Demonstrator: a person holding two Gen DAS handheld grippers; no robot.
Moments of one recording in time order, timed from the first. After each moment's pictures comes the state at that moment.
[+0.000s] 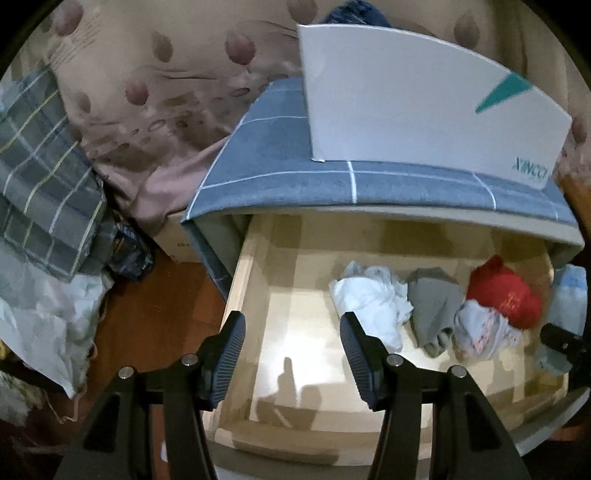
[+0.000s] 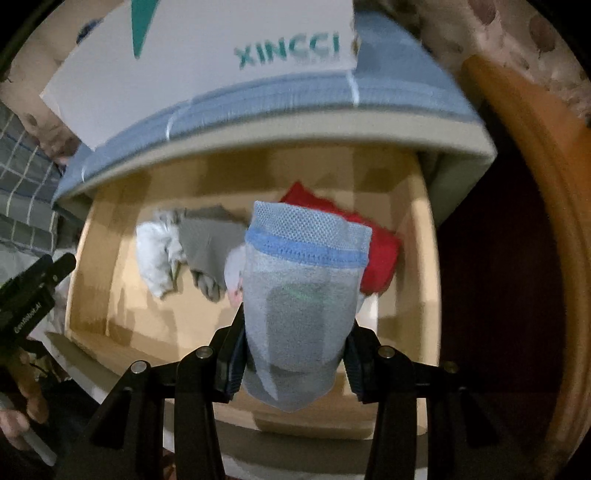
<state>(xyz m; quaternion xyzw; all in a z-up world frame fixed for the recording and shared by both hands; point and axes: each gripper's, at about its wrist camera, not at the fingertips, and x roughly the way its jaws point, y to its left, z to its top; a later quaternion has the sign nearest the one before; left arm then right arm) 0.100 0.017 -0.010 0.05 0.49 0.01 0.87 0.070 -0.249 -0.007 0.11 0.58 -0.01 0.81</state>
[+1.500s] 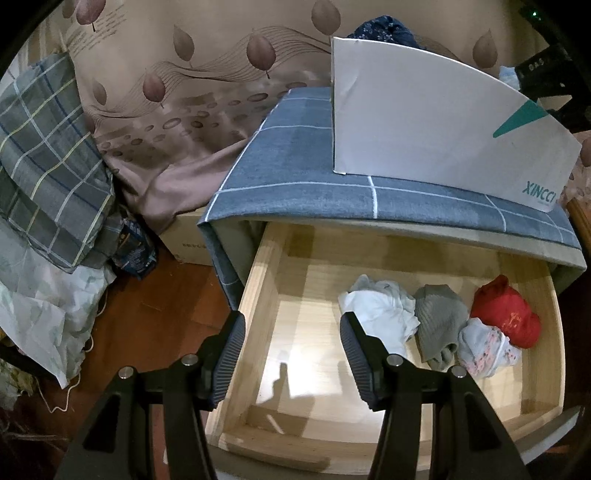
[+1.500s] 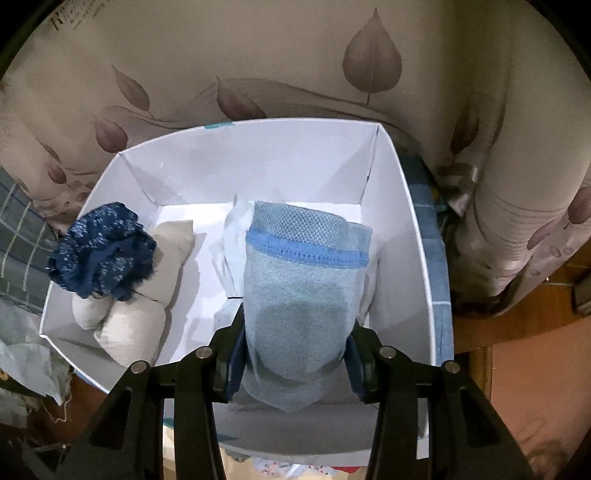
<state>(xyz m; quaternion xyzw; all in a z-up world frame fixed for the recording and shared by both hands) 0.101 0.029 -0.007 0.03 0.47 0.03 0.88 0.282 -0.252 0.107 0.06 0.53 -0.02 0.85</state>
